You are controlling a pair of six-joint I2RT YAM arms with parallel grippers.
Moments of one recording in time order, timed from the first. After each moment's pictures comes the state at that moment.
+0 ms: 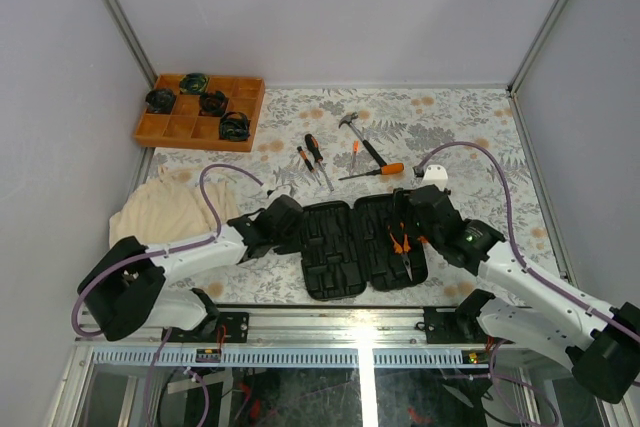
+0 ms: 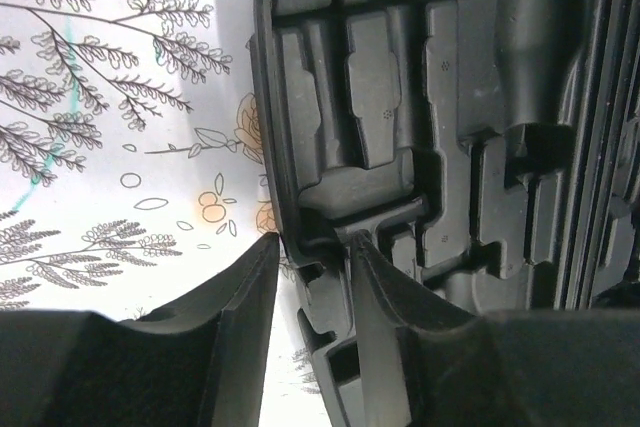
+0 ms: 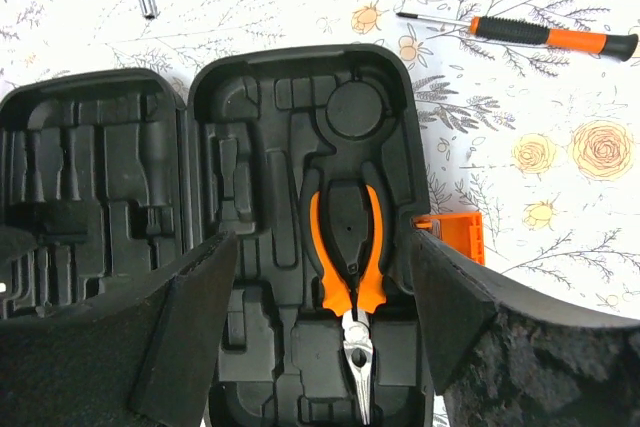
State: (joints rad) left arm -0.80 1.32 0.59 -0.23 -0.09 -0.88; right arm 0.72 0.91 0.64 -0.46 0.36 0.52
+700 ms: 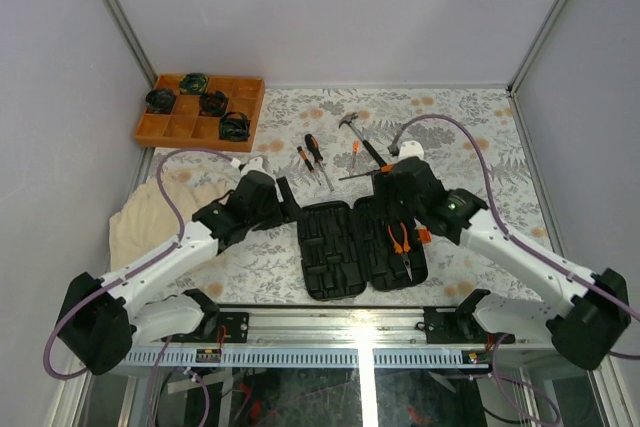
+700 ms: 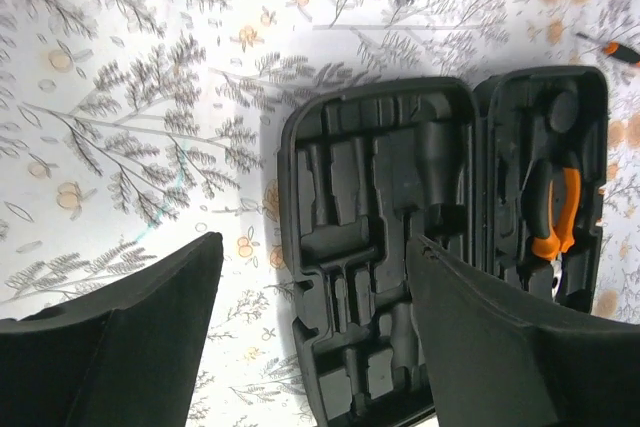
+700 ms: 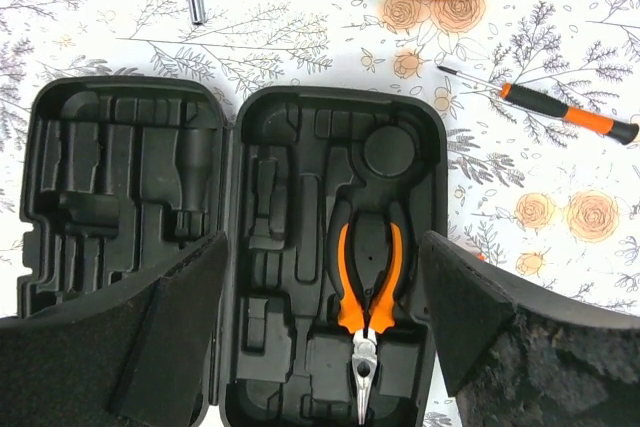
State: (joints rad) left arm -0.65 1.13 0.70 -0.37 -0.12 -0.82; right arm 0.72 1.09 0.87 -0.54 0.30 0.39
